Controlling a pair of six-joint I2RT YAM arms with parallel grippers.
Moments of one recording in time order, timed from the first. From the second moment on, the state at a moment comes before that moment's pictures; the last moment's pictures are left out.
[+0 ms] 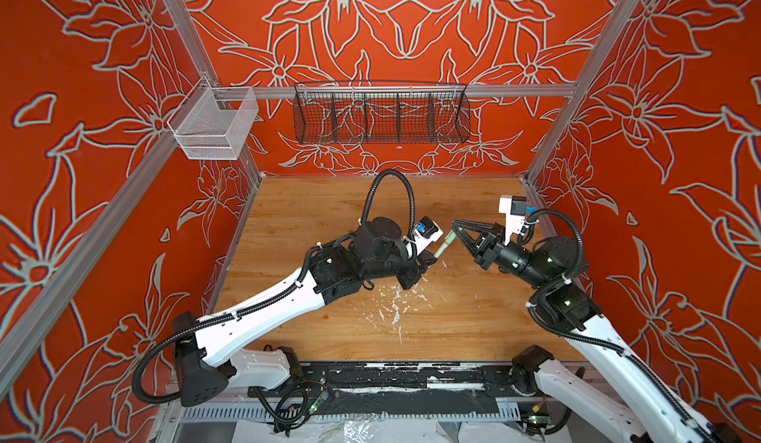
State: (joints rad) left arm -0.92 1.27 1.26 -0.44 0.15 0.01; right arm 0.47 0.75 0.74 0.17 -0.51 0.60
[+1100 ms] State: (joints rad) left arm -0.92 1.27 1.25 -0.40 0.20 0.01; right arm 0.54 0.71 0.72 0.18 -0.36 0.59
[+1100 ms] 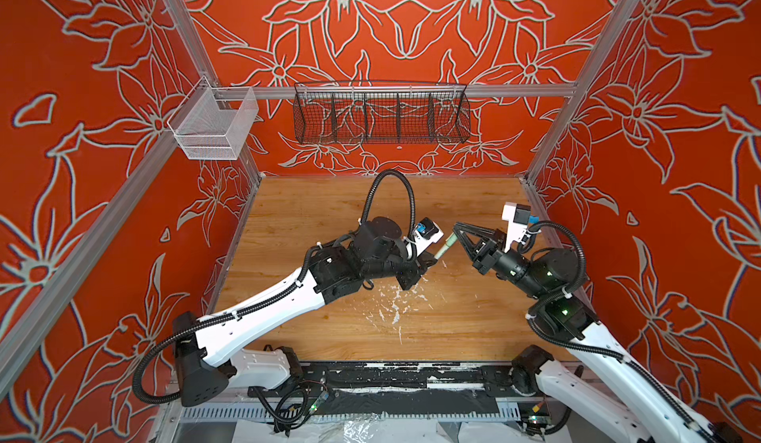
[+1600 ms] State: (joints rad) left arm -0.91 1.20 1.15 -0.15 0.26 -0.04; right arm 0.55 0.74 0.90 -0.13 -0.43 0.48
